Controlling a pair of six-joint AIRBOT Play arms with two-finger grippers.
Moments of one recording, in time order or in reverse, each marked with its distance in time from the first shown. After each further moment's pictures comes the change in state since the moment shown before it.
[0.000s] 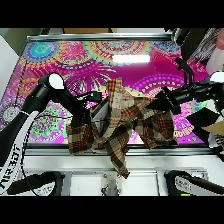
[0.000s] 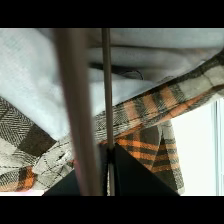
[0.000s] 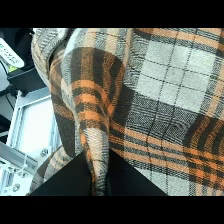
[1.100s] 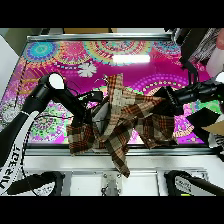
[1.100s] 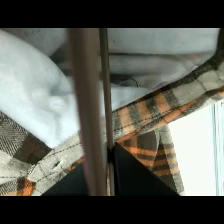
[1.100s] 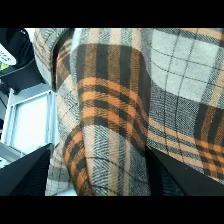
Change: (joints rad) left arm -0.001 0.000 0.001 0.001 -0.001 0.001; right arm -0.028 0.035 -0.001 -0.023 0.000 0.010
